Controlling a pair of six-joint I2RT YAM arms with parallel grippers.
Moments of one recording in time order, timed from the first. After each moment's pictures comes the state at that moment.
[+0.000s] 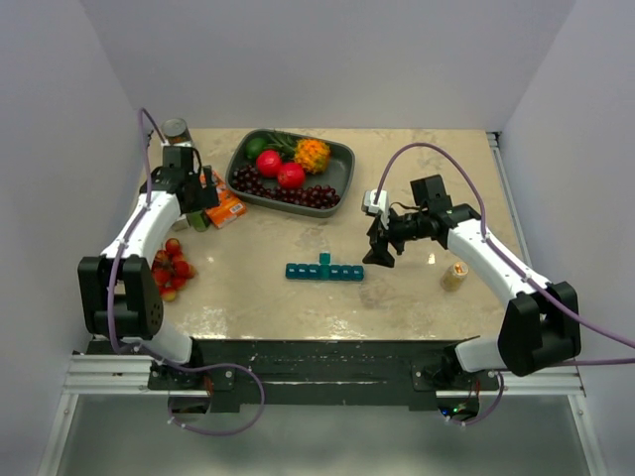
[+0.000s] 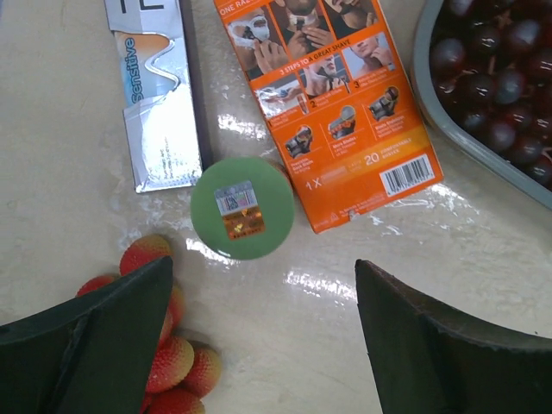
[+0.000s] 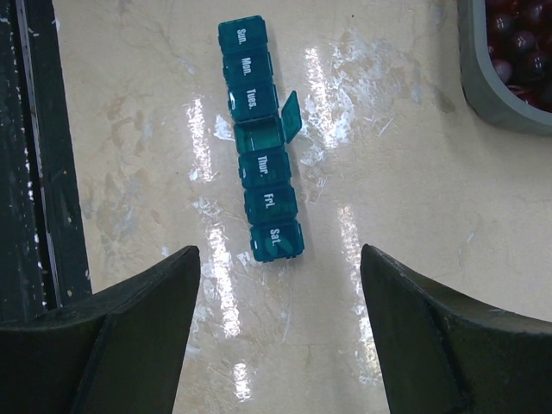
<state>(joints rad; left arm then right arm) -0.01 1.55 1.21 -0.54 -0.20 -0.22 0.31 1.38 1.03 -0.61 -0.82 -0.75</state>
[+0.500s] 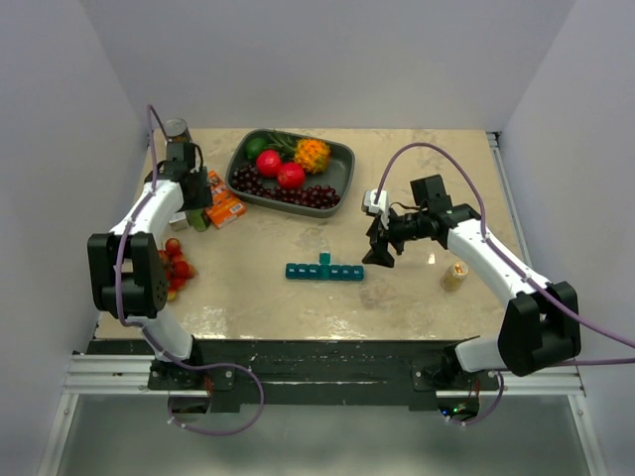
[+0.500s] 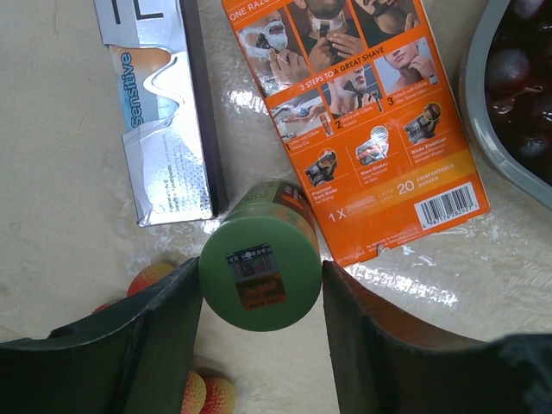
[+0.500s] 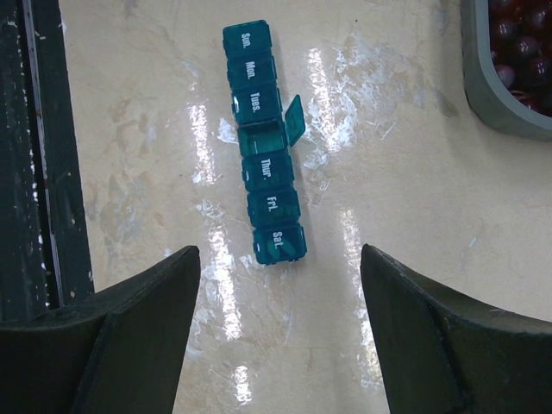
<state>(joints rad) 0.02 1.71 1.30 -0.55 -0.22 -0.18 0.31 1.38 1.03 -0.61 -0.83 -0.75</state>
